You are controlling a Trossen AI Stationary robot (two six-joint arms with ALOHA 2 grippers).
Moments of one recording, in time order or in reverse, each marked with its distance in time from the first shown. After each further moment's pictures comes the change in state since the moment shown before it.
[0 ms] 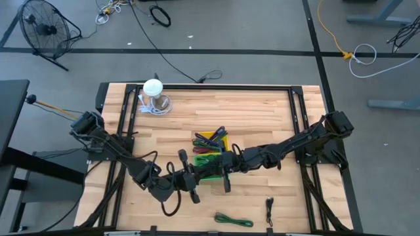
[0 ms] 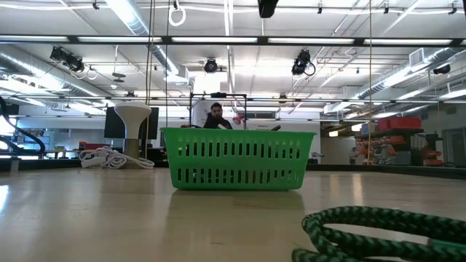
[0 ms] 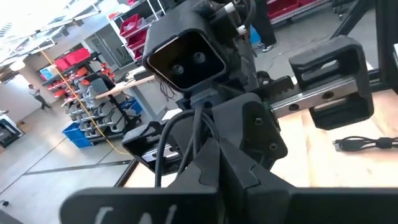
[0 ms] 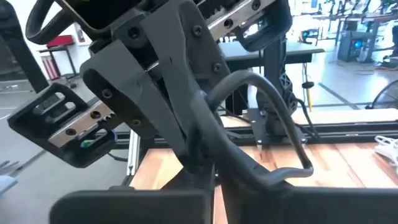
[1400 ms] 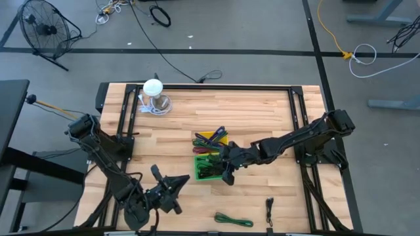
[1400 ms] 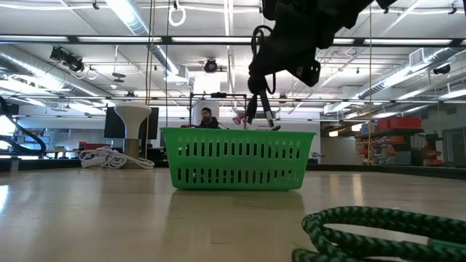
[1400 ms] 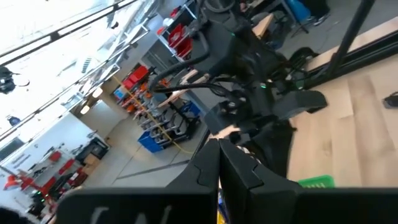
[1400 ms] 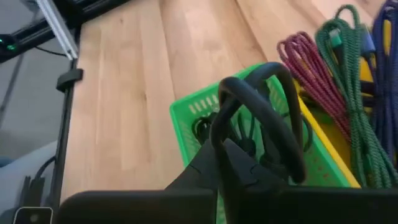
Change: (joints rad) left arm -0.260 0.001 -0.005 -0.064 -0.455 0.161; right arm -0.067 -0.027 0.037 -0.715 -0.083 0.438
